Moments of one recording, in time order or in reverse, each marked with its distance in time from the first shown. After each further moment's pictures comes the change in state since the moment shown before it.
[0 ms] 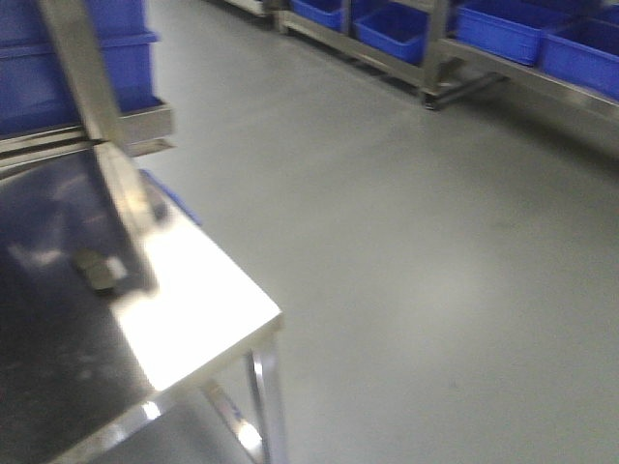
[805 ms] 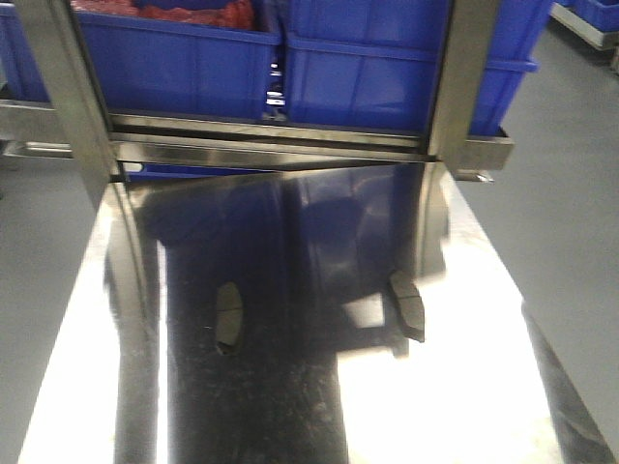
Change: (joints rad) left arm 0.000 -0.002 0.000 0.000 0.001 0.000; right arm 0.000 0.000 0.000 0.000 0.000 0.000
